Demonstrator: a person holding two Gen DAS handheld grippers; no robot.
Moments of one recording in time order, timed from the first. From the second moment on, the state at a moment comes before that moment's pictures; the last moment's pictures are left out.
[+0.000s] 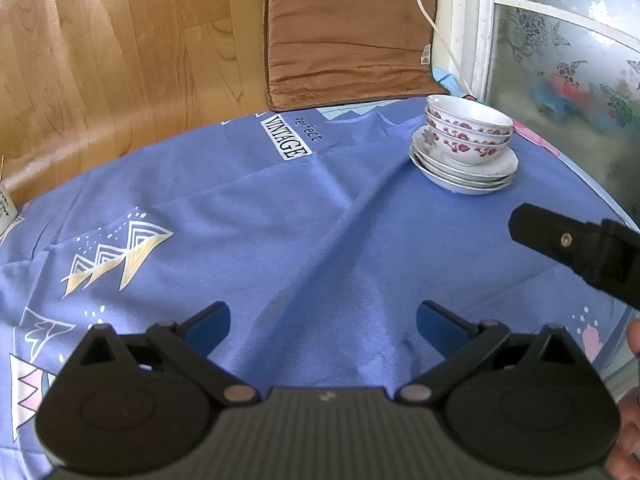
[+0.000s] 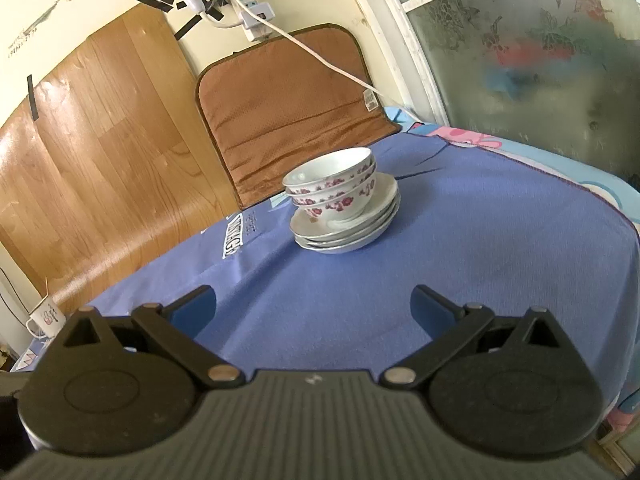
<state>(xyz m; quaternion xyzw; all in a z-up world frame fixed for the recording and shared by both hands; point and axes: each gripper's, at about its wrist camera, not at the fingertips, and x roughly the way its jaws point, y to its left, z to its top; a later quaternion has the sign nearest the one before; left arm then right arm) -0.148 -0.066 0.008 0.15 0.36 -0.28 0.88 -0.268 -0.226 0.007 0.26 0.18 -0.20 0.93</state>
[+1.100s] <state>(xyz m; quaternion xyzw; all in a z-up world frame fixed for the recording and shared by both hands) -0.157 -0.068 0.009 0.18 0.33 -0.28 0.88 -0.269 -0.226 0.007 0.27 0.18 -0.20 0.93</state>
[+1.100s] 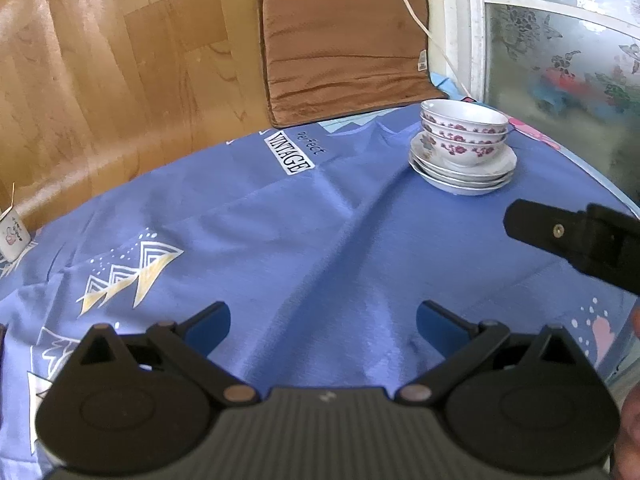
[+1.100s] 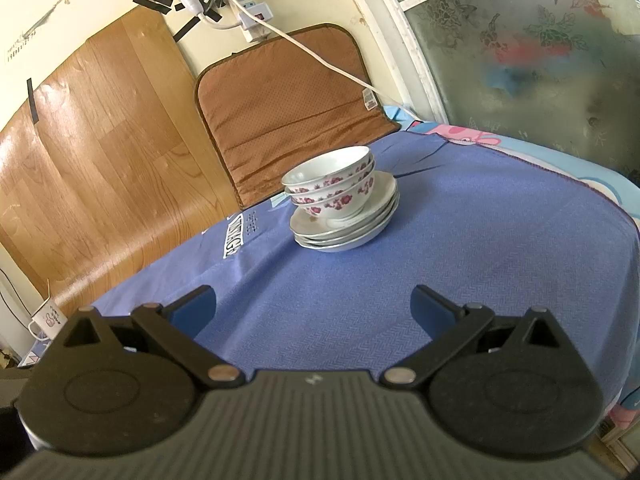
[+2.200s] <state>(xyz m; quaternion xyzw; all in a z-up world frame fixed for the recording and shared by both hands) -0.157 -0.071 0.004 0.18 0.35 -0.31 0.86 -0.270 -0.225 0.007 0.27 0.18 -0.20 0.92</state>
